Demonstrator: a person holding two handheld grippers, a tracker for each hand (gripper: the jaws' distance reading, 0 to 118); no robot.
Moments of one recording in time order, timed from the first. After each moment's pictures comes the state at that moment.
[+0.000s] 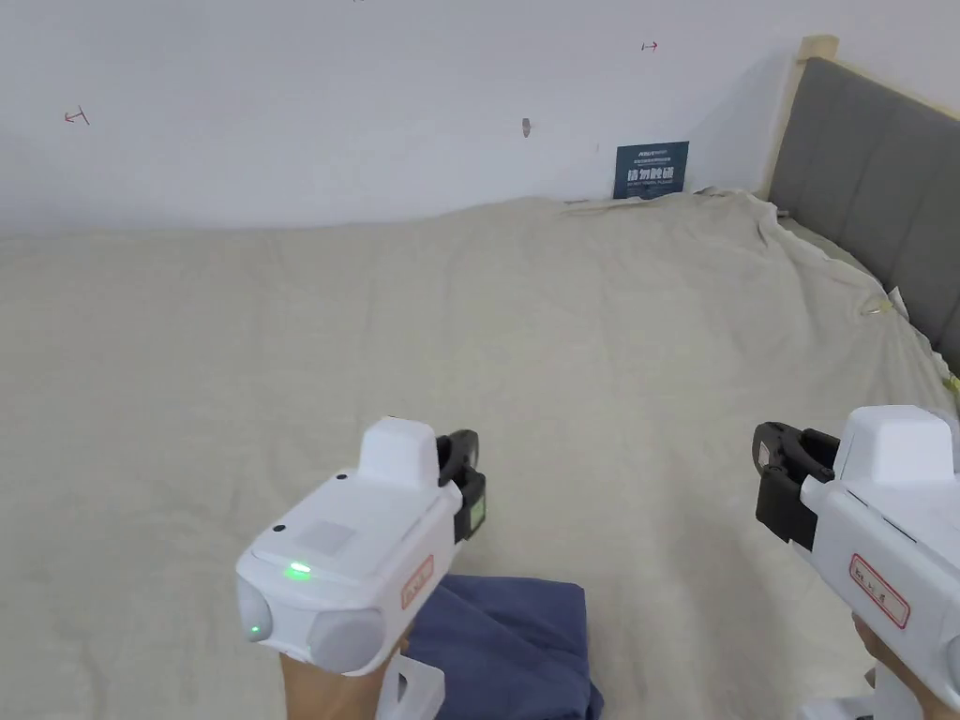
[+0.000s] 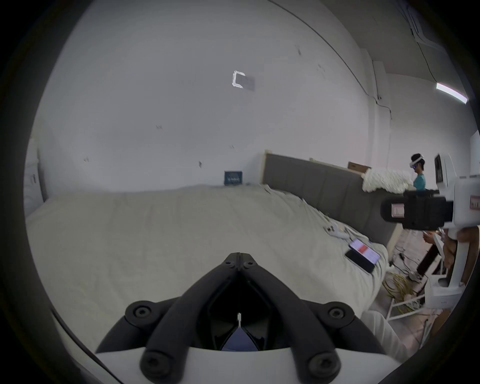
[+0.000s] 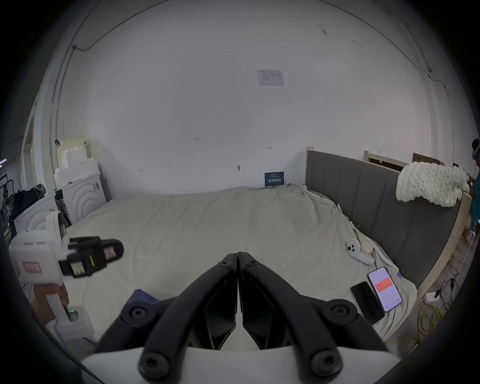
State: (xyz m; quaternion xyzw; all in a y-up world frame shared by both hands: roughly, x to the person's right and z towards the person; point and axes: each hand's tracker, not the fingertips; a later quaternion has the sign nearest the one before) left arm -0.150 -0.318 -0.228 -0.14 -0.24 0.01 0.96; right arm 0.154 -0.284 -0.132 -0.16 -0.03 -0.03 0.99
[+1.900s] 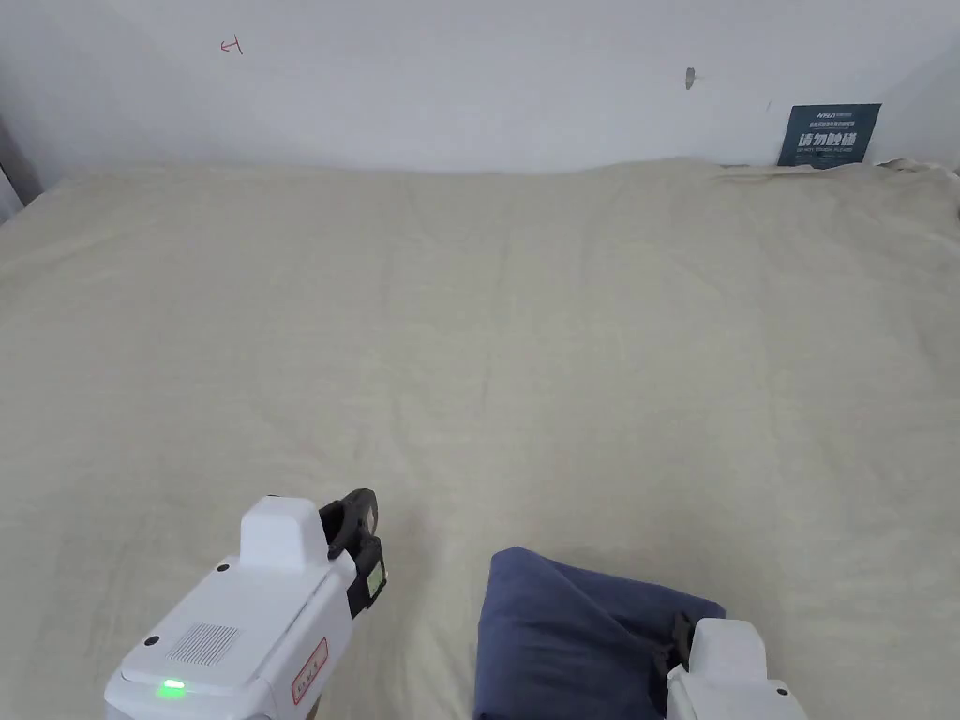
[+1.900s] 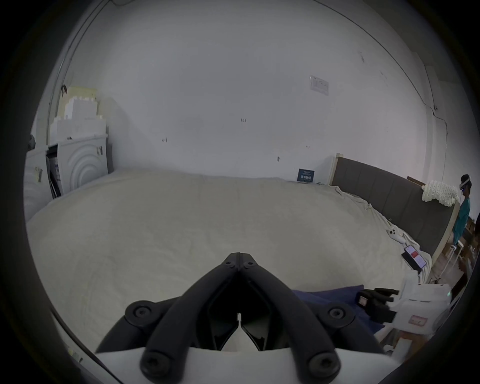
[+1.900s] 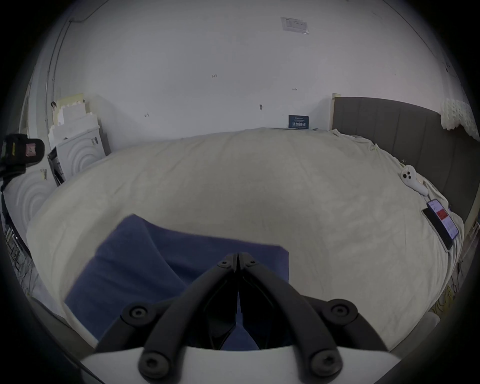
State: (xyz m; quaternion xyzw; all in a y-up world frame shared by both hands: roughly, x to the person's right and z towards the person) left arm -0.293 -0.379 -0.207 -0.20 -0.08 0.05 0.98; right arm 0.014 -0.520 -0.195 -0.28 -0.02 -0.02 0.96
